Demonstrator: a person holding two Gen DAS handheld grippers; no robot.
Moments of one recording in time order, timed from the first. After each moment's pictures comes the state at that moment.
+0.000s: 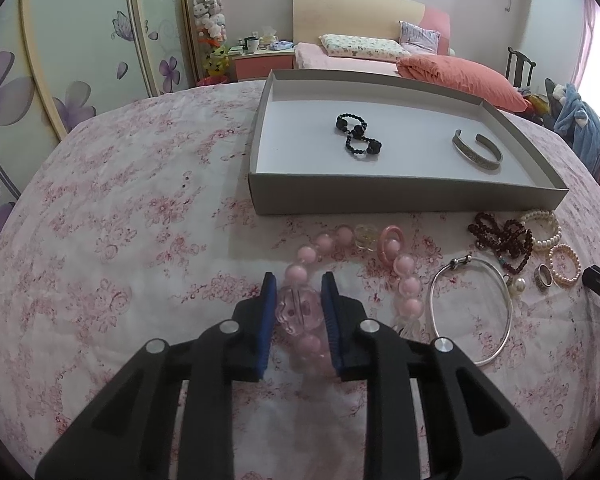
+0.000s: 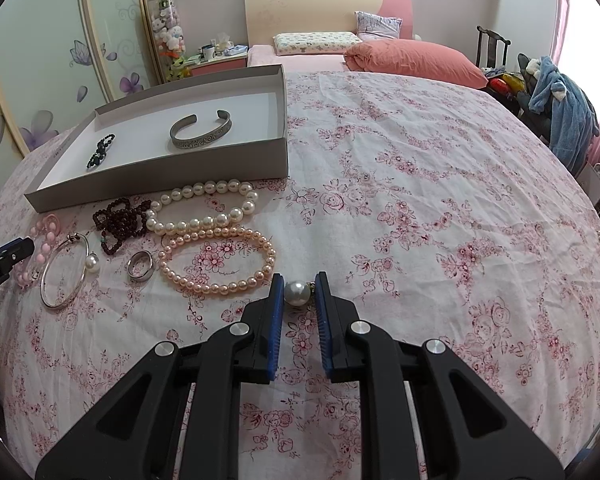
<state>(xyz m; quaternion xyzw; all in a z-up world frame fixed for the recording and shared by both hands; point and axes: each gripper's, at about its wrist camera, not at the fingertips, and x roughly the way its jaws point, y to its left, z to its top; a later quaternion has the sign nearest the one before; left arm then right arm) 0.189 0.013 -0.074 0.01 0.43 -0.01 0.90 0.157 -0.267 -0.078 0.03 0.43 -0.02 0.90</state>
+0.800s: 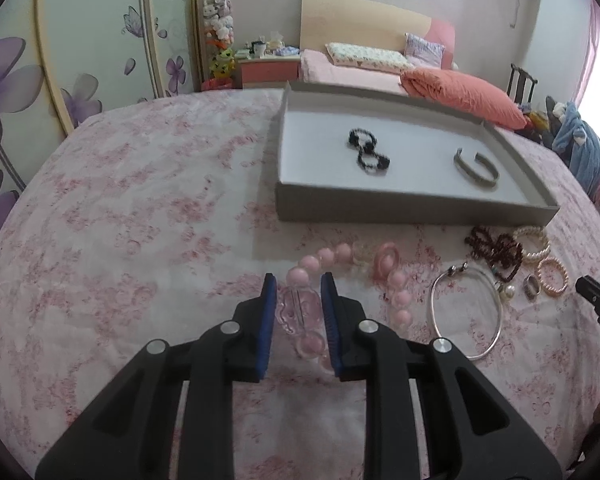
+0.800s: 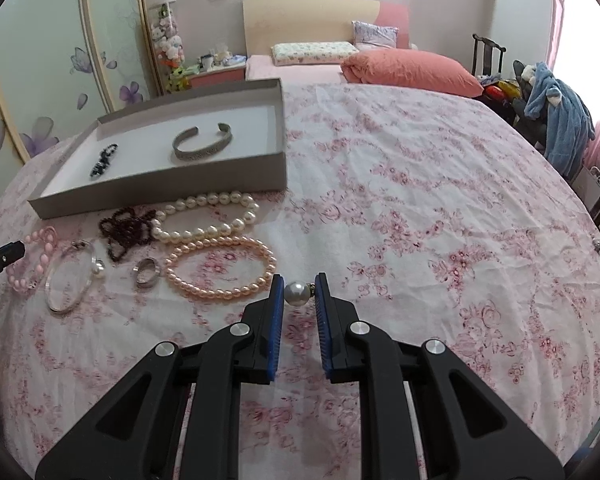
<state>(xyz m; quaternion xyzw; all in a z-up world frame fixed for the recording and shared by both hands) 0.178 0.032 -0.057 -0.02 0.42 -0.01 0.91 0.148 -0.260 -0.066 0.03 0.40 -0.02 0.91</state>
